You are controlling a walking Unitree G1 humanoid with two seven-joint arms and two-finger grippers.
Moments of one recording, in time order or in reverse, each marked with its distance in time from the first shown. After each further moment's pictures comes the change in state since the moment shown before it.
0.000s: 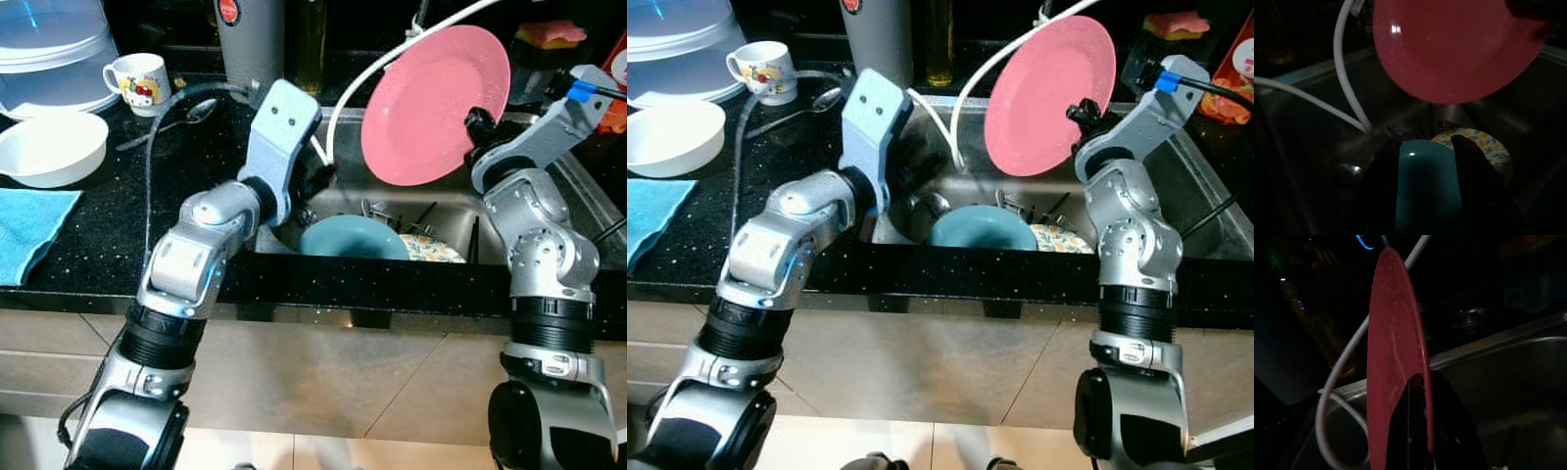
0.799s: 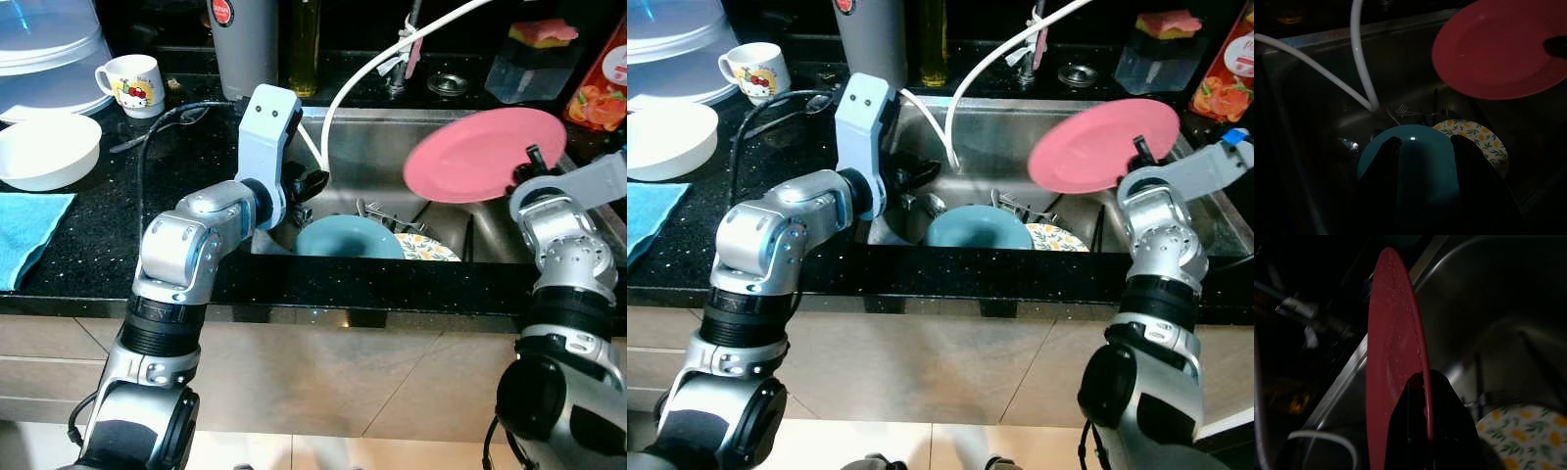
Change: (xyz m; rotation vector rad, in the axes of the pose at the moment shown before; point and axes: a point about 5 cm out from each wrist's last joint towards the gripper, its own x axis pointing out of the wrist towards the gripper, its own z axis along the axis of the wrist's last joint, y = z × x) left arm -0.003 0.010 -0.001 -0.126 0.095 0.096; right arm 0.008 -0.067 -0.027 0.465 0.164 -0.356
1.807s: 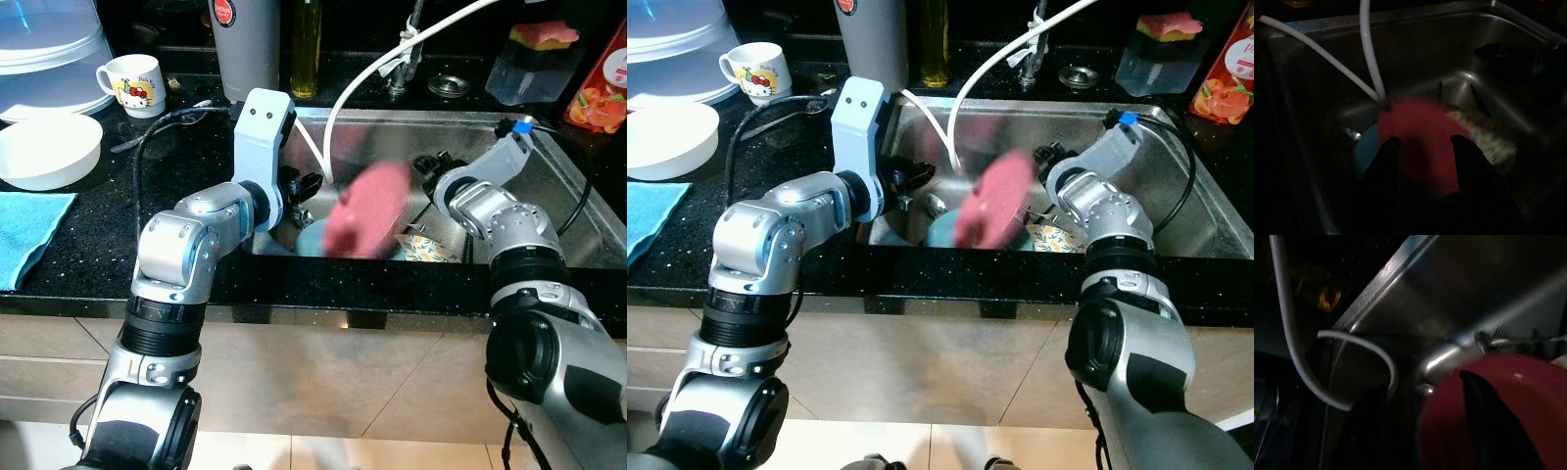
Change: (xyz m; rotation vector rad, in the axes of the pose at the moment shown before) left arm 0.000 0.001 -0.003 -0.030 0.032 0.033; right arm 0.013 0.043 -0.072 -0.115 0.357 0.178
